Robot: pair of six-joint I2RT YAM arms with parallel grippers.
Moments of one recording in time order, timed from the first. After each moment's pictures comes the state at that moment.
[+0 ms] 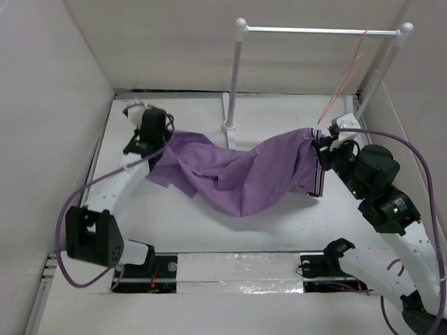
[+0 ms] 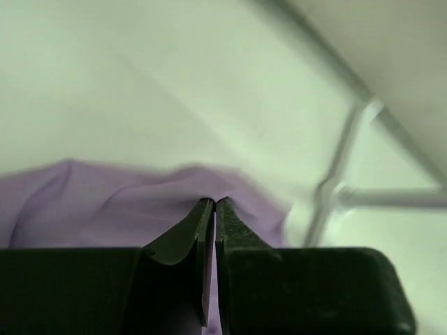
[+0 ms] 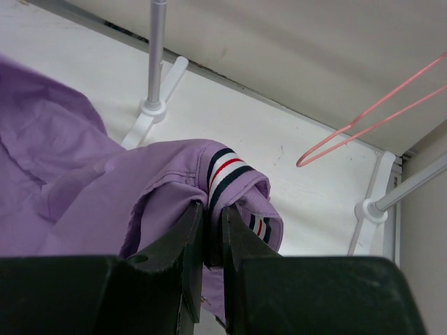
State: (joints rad) left arm -0.26 1.32 1.00 -0.28 -0.46 -0.80; right arm 0.52 0.73 1.11 -0.47 0.20 -0.18
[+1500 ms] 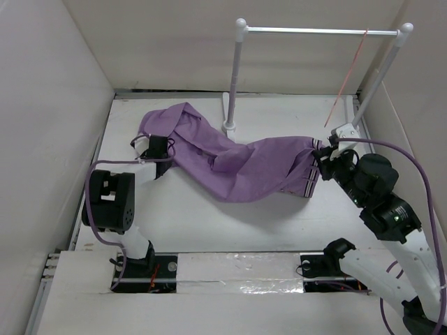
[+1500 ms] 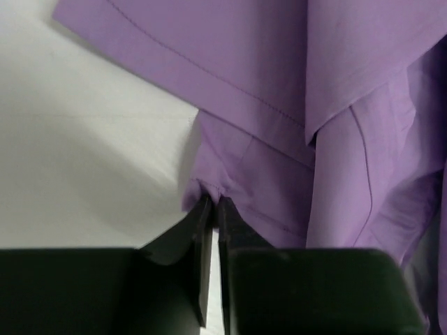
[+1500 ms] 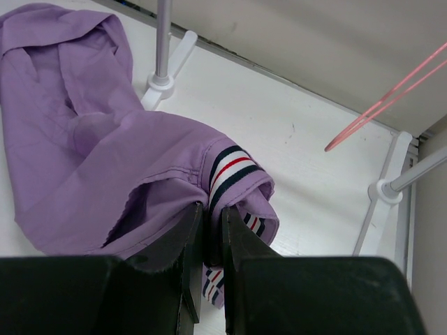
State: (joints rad) left arm -0.15 1.63 0.80 -0.07 -0.36 -0.88; right arm 0.52 0.66 1.03 -0.52 0.18 -0.15
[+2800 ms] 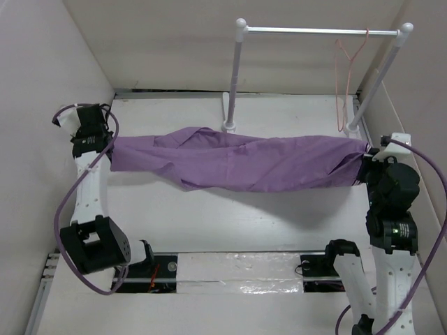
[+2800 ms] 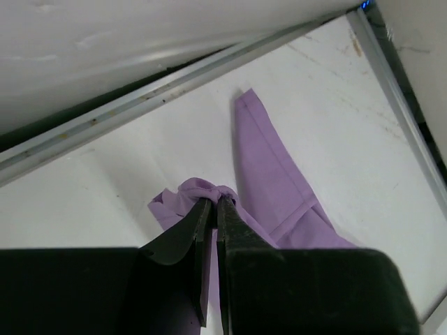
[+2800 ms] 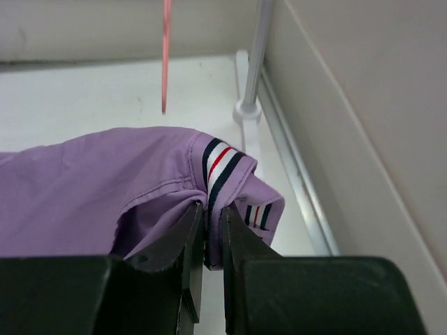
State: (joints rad) left arm 0.25 1.33 1.24 -0.57 -0.44 -0.70; right arm -0.09 0.54 0.96 -0.54 0.16 -0.07
